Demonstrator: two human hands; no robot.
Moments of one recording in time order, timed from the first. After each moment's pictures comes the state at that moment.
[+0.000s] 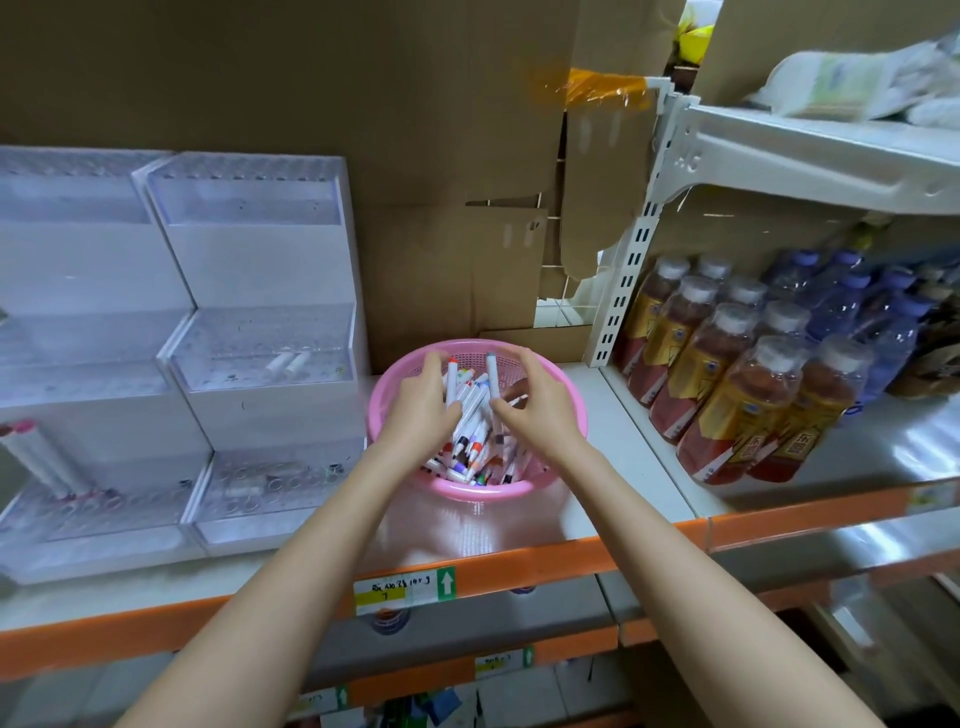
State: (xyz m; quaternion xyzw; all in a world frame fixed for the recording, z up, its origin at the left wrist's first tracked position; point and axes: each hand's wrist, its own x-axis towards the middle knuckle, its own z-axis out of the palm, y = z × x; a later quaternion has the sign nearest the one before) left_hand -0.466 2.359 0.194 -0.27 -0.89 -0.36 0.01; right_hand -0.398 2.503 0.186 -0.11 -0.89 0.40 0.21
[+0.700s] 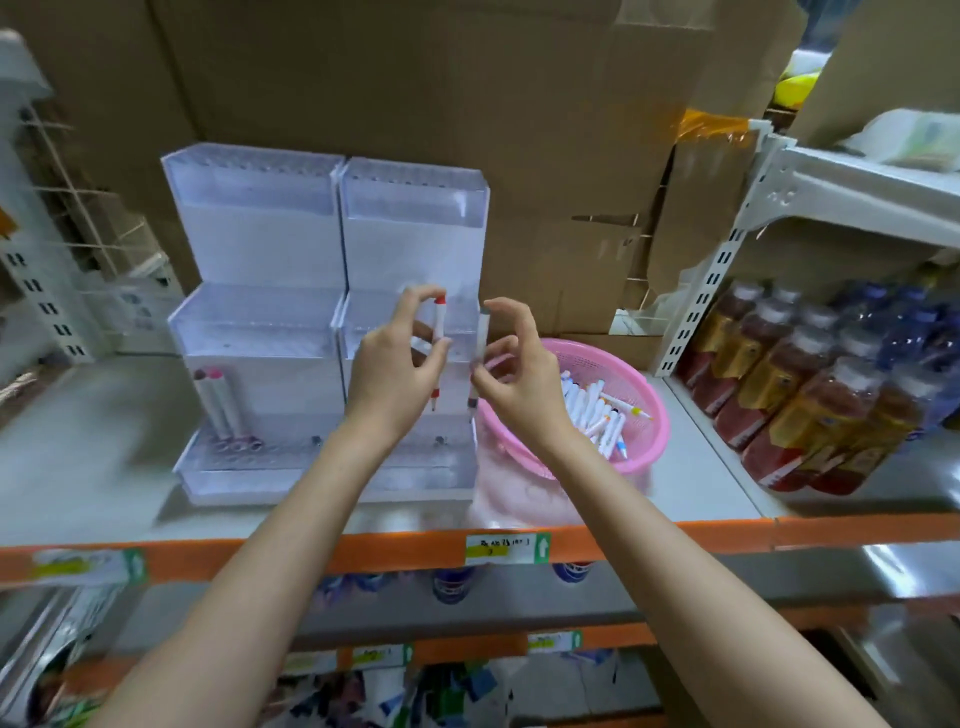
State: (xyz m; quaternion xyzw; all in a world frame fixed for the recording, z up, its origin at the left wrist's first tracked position) left_hand -0.450 2.215 0.259 -0.28 -0.81 -0.47 0.23; right_hand -0.409 2.360 0.237 0.02 -0.83 0.47 0.30
